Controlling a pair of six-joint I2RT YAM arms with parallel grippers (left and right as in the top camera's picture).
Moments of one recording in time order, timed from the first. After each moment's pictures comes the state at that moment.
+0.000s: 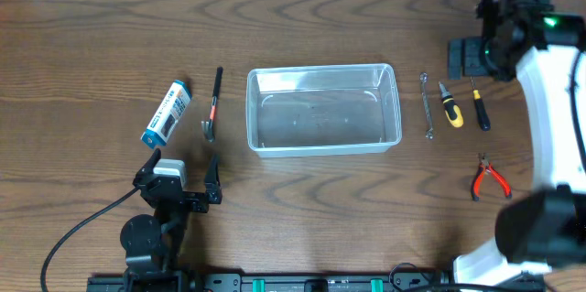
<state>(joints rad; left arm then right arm) 0.06 0.01 0.09 -0.26 0.21 -0.03 -0.08 1.79 1.70 -1.14 0.09 -0.05</state>
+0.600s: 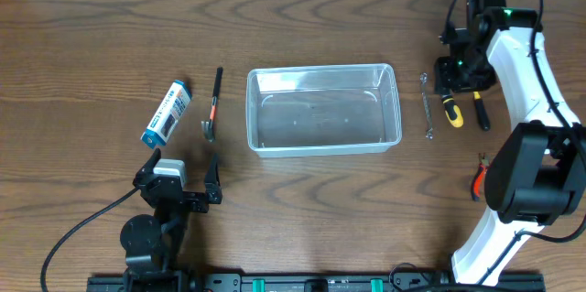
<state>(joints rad) 0.06 0.01 0.09 -0.26 0.21 -0.03 -0.06 2.00 1.70 -1.18 -0.01 -0.15</state>
